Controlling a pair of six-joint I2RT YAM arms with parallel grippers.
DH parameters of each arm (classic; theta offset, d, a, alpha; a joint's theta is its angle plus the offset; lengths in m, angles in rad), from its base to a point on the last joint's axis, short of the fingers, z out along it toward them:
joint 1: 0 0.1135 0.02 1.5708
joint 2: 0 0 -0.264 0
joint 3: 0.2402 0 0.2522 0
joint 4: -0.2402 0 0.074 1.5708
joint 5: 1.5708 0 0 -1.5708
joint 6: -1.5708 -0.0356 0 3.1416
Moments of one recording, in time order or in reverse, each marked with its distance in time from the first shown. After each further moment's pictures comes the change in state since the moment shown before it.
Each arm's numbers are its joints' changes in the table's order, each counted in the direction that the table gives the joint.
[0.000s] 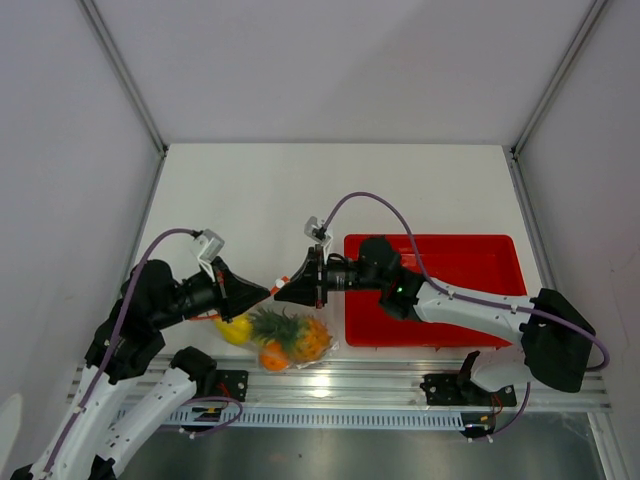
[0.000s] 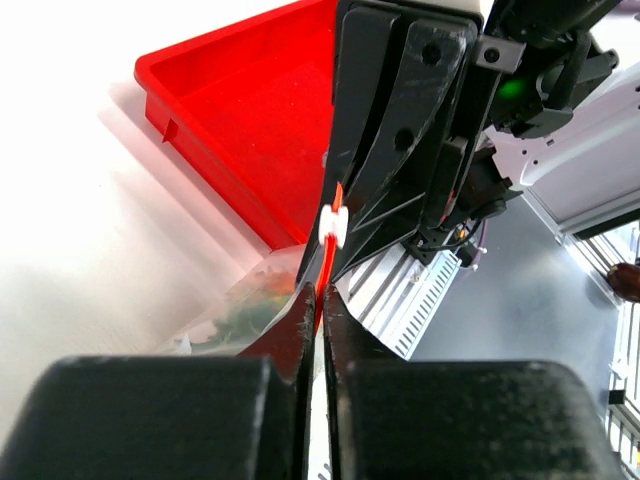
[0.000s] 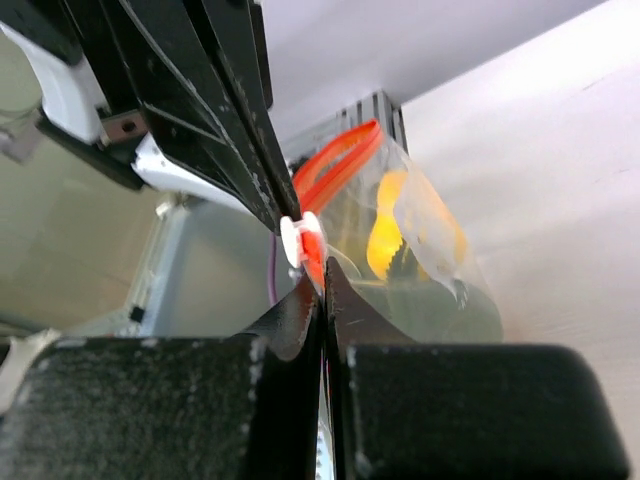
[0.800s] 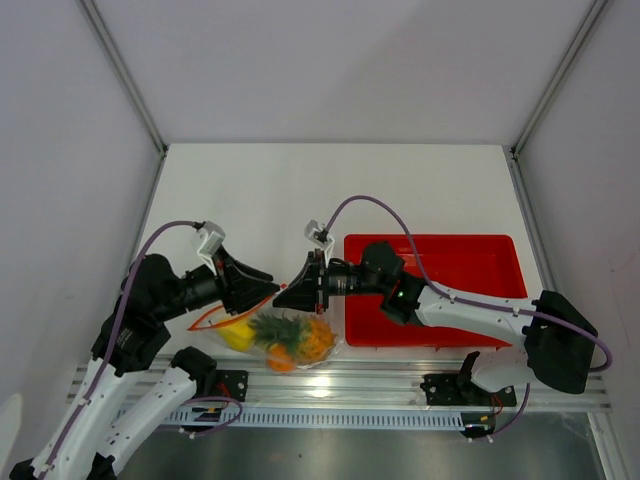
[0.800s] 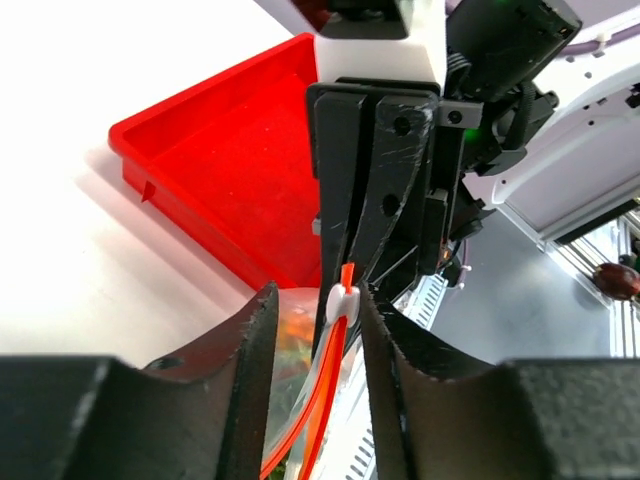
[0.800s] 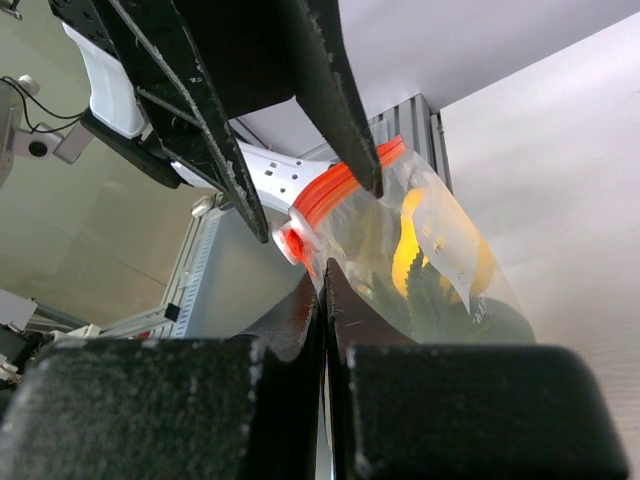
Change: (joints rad) left arm 0.000 -0.028 -0.011 0.158 0.055 0.002; right arm 0.031 0.024 -0.033 0.076 -0.001 -0.092
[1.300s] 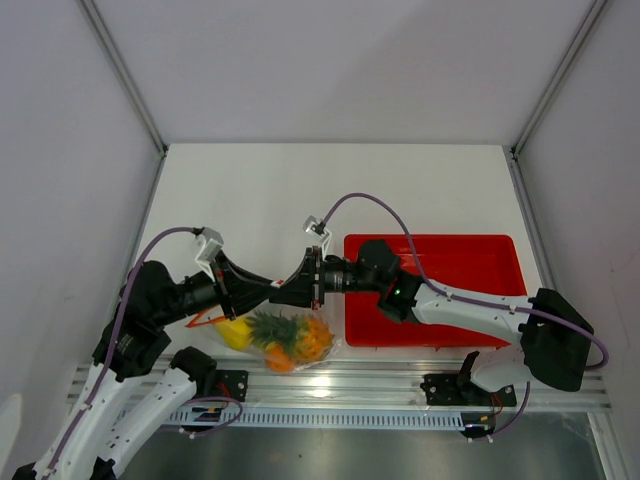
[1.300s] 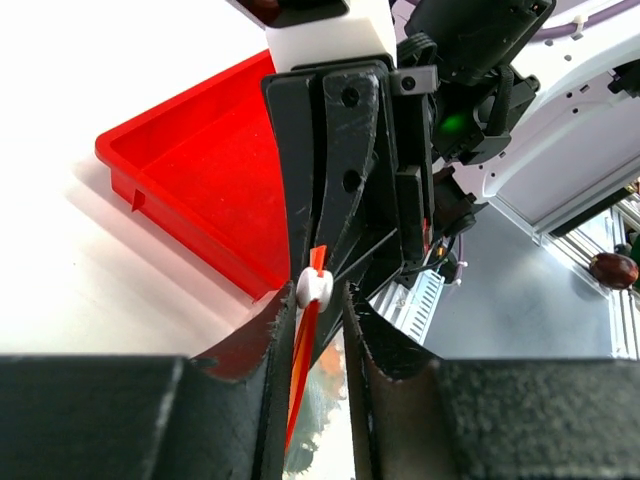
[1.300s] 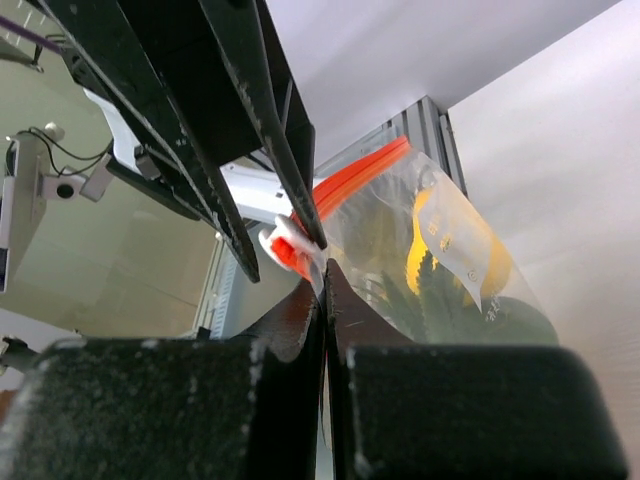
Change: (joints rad) left arm 0.000 0.038 -0.050 0.053 0.042 -0.003; right arm 0.000 -0.025 0.024 -0.007 0.035 -0.107
